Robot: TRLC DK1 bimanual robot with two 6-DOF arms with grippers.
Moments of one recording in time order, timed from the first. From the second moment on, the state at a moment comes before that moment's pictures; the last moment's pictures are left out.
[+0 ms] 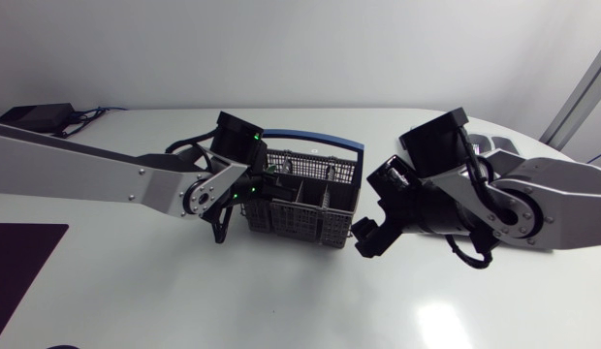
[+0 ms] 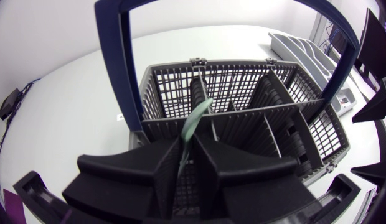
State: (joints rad) left arm -0.59 1.81 0.99 0.10 -0.22 -0.15; right arm 0.54 1.36 0.76 -0.29 0.04 -0.23
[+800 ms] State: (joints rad) left arm -0.52 1.80 0.99 0.10 -0.02 -0.05; right arm 0.54 1.36 0.74 -0.29 0.04 -0.24
